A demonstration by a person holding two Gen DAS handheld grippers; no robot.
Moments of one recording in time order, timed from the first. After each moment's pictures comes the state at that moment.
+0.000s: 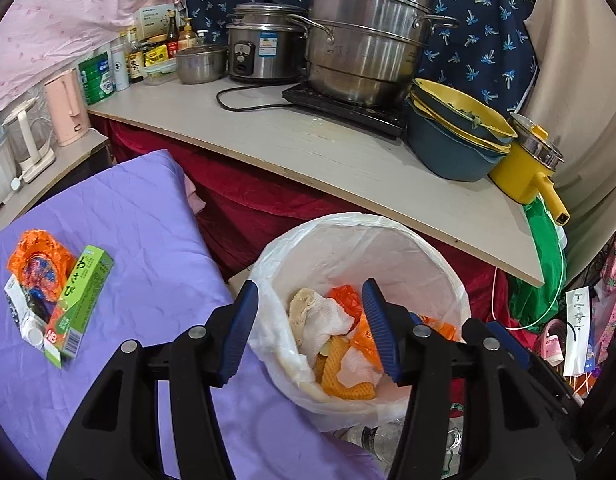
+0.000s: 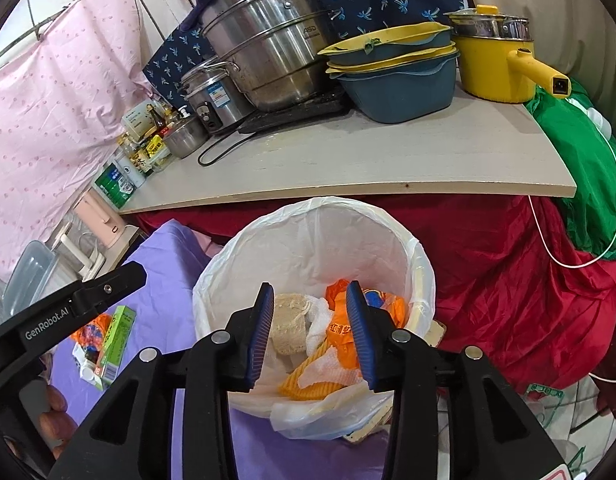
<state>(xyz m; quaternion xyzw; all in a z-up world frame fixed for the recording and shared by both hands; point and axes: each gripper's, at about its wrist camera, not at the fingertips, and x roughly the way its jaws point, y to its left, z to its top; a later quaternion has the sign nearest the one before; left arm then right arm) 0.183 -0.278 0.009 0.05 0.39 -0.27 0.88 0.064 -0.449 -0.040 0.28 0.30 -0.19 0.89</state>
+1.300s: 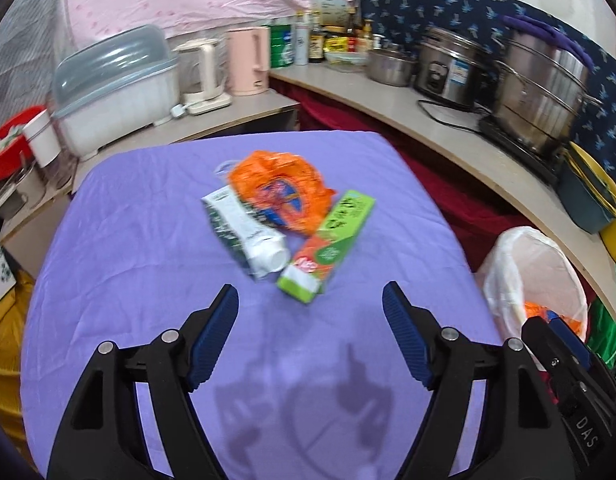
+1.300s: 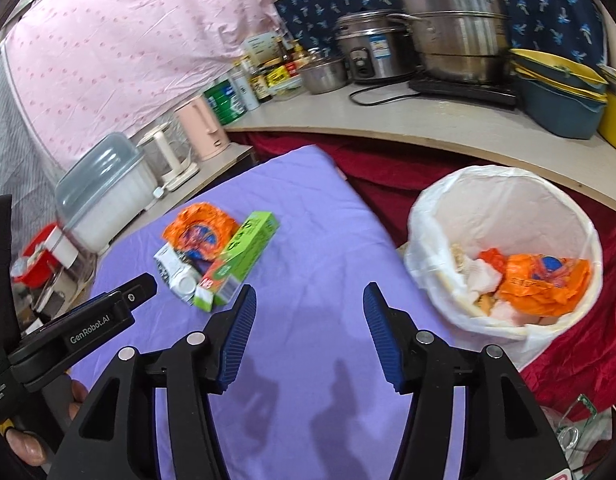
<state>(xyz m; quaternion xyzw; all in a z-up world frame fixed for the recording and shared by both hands) 0.186 -0.018 -0.003 -0.01 0.40 -0.05 0.91 0.114 -0.234 -0.019 0.18 0.34 -0.03 0.92</state>
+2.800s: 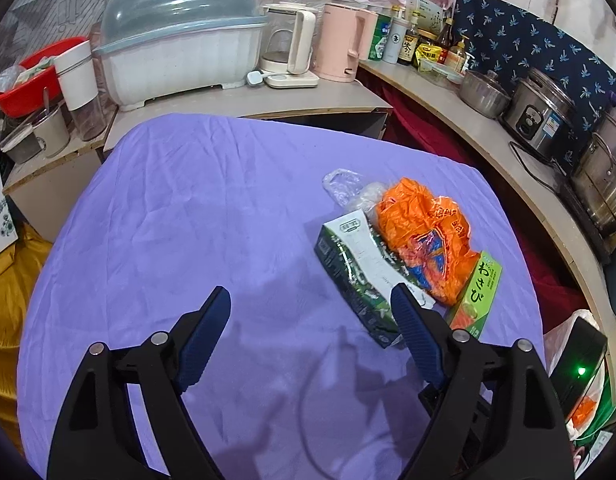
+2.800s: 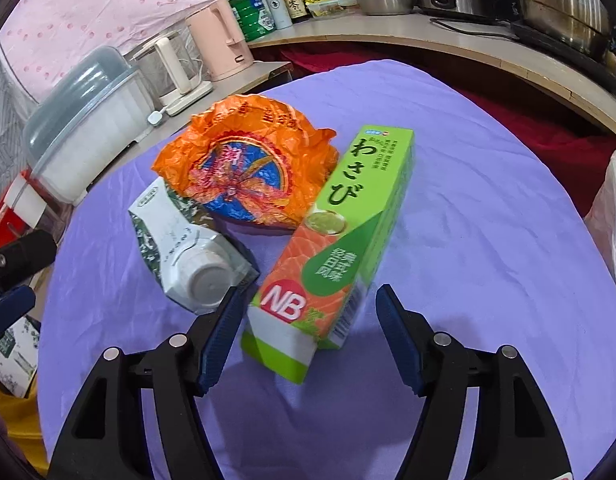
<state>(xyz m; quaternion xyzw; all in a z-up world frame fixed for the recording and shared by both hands) 0.285 0.103 -0.033 -0.09 0.43 0.02 0.90 0.279 -0.108 -0.119 0.15 0.44 -0.01 0.88</state>
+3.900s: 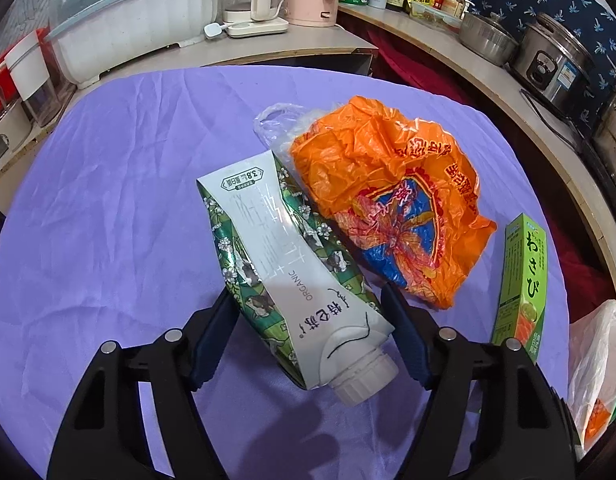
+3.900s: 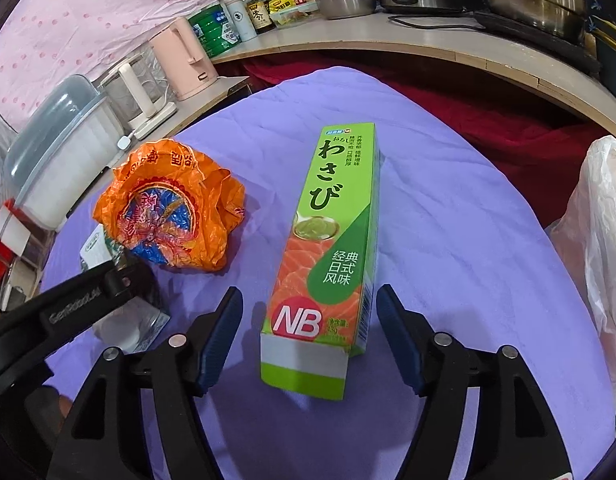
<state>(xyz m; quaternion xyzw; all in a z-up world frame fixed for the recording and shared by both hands) 0.336 0.031 -0.100 -0.07 0.49 0.02 0.87 0.288 -0.165 -0.126 0.17 0.43 -0.04 0.88</state>
